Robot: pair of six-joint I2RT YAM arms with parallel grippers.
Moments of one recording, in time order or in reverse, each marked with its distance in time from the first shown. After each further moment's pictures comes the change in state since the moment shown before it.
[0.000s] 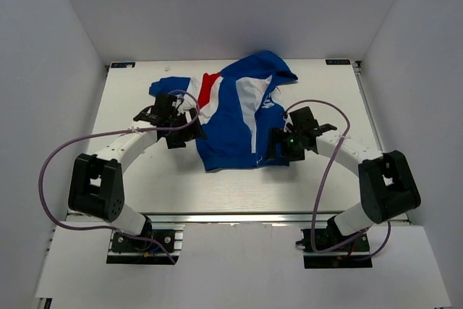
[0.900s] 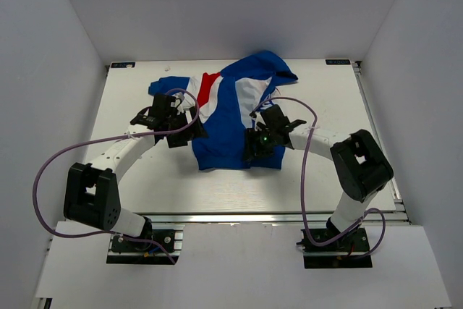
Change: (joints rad) left arm -0.019 -0.075 -0.019 0.007 0.026 -0.012; right arm 0.192 0.227 0.175 0.125 -0.105 0.009
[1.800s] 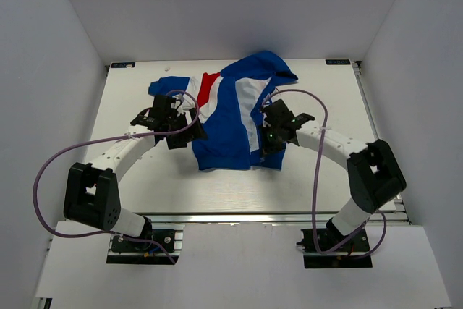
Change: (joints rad) left arm 0.000 0.000 -0.012 -0.003 -0.004 0.000; right arm 0.009 -0.094 0.037 -0.192 0.217 -0.008
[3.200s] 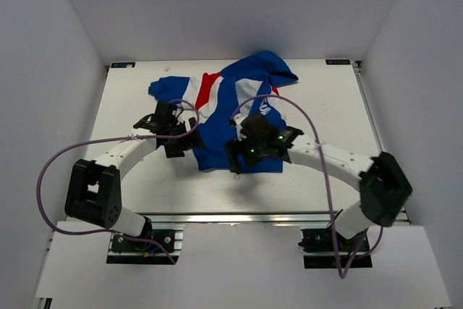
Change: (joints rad) left arm 0.000 0.020 -0.070 -0.013 -0.029 0.005; right arm 0.290 -0.092 0.052 -0.020 0.037 -0.120
